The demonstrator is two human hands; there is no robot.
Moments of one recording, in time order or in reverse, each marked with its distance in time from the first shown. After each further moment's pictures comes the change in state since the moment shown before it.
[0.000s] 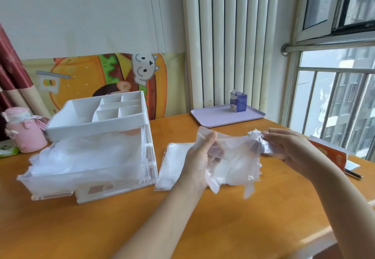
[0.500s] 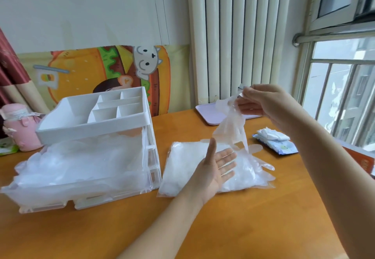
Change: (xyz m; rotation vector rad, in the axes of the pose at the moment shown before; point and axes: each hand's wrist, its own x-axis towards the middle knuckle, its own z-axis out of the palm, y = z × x) left_hand 0.039 -0.028 -0.029 0.134 -0.153 -0.179; right_hand 0.076 -0.056 0.050 -0.107 0.019 -0.212
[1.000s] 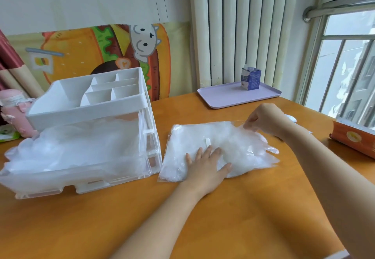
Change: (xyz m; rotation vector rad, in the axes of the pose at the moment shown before) left_hand 0.010 -0.035 -0.036 1.624 0.138 0.056; right_hand 0.029 0.108 -0.012 -0.975 -0.097 0.047
